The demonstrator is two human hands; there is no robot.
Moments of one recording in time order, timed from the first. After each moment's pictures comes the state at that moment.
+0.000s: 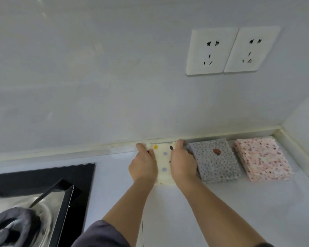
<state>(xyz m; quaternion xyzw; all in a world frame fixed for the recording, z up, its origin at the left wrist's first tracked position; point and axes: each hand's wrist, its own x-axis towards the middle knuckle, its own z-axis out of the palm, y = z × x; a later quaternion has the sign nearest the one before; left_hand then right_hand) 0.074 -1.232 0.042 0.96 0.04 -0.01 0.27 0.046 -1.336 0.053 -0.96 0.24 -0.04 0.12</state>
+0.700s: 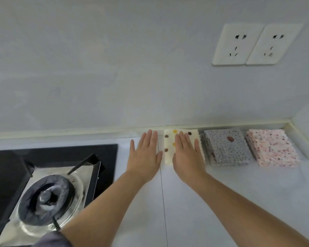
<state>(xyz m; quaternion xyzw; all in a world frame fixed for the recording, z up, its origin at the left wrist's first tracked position) 0.029 -1.142 0.090 0.97 -0.21 -0.07 0.08 -0.005 -1.288 0.079 -1.00 0.05 0.04 0.04</state>
